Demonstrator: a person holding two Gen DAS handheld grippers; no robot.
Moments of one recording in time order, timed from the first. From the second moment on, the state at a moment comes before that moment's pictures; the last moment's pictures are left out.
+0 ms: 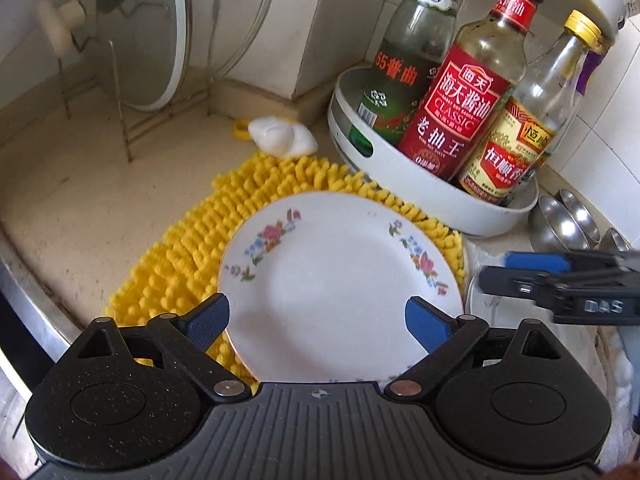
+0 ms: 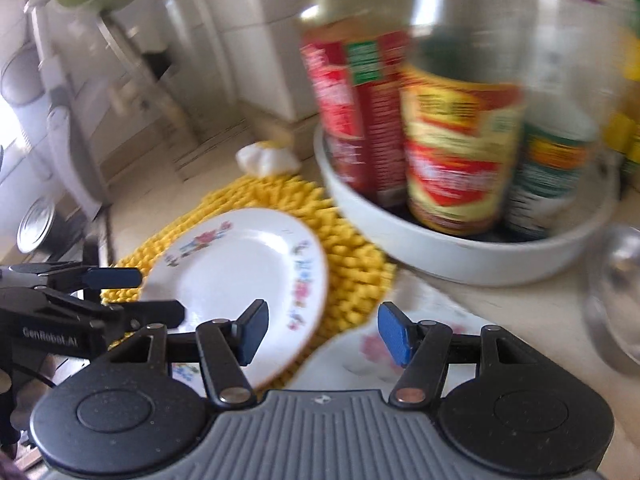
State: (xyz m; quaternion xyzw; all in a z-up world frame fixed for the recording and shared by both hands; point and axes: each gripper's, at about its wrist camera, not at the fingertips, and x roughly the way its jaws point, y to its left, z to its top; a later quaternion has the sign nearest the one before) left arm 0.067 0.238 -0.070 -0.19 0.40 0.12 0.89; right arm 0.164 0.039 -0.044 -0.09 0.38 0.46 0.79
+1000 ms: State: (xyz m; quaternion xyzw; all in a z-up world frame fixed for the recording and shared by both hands) left arm 0.086 0.251 -0.082 -0.18 0.42 0.13 0.88; right arm 0.171 0.072 -0.065 -0.07 0.44 0.48 0.76
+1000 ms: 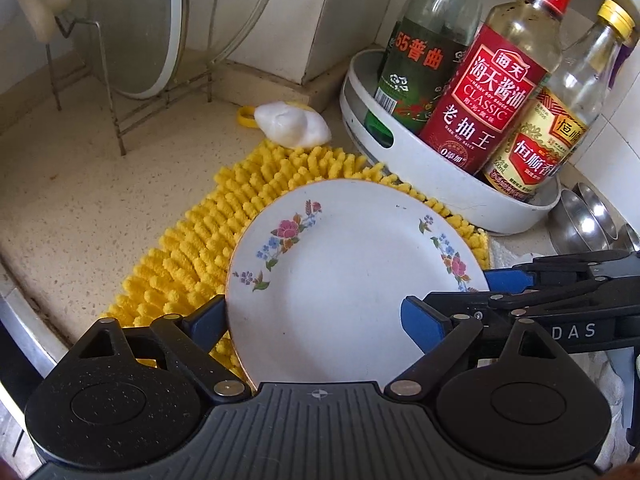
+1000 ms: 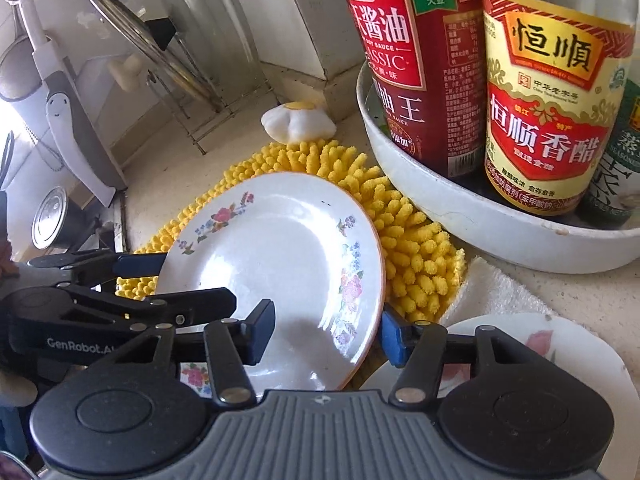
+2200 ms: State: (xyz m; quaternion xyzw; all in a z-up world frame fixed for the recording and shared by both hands) left arm 0.084 0.201 -0.034 -0.14 0.39 0.12 0.90; right arm 0.165 -0.005 -0.038 0.04 0.44 0.46 0.77
